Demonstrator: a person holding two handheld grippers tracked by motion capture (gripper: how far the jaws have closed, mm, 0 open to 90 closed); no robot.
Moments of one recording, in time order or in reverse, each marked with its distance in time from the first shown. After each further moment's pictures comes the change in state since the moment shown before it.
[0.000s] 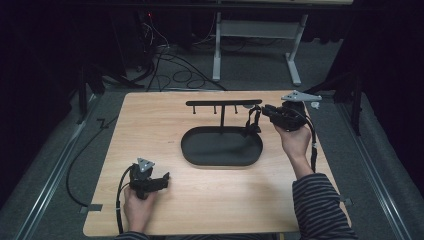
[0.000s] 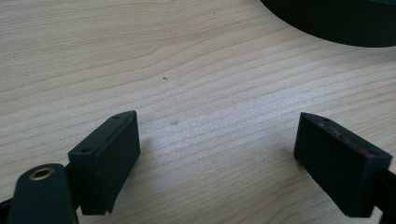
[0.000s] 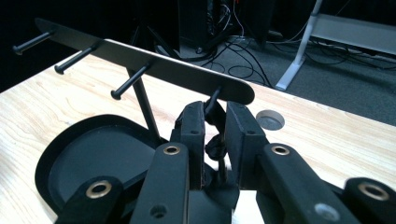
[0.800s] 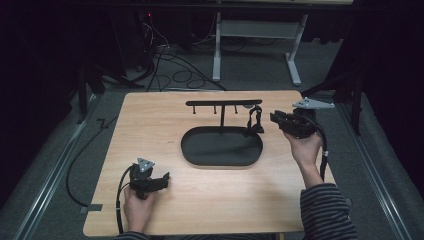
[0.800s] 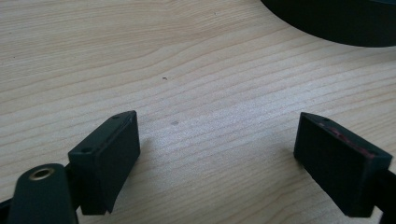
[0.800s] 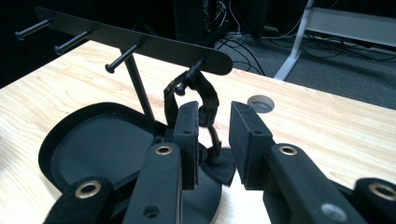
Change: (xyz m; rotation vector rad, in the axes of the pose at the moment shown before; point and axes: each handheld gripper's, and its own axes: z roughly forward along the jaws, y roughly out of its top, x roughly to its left) left arm 0.000 0.000 0.000 0.000 0.001 0.000; right arm -0.011 -0.019 -0.024 0.005 -0.009 0.025
